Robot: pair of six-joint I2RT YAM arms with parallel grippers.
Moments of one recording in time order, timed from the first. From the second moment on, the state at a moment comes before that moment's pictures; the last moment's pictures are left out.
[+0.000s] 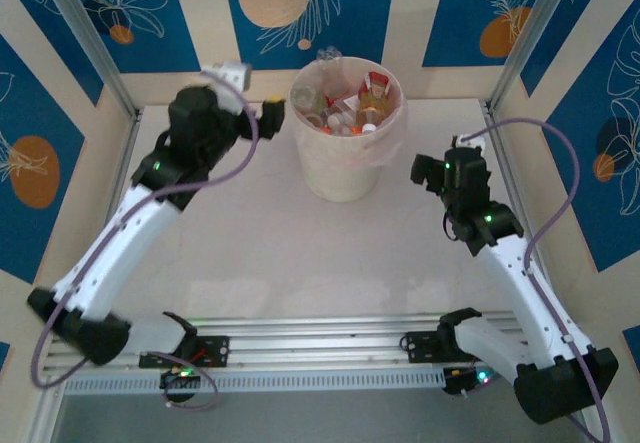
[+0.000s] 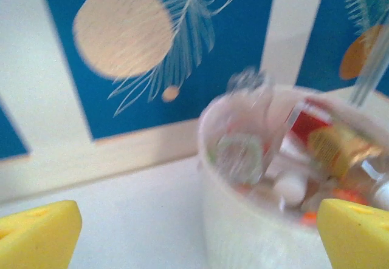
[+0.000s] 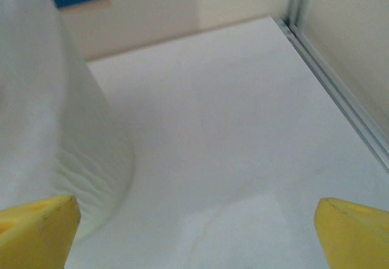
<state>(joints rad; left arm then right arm) -0.55 1.24 1.43 -0.39 -0.23 -0.08 0.27 0.94 0.94 -0.56 0.40 0.36</state>
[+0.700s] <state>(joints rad) -0.30 0.55 0.17 0.08 -0.59 -0.05 0.11 0.83 0.25 0.16 0.28 0.12</state>
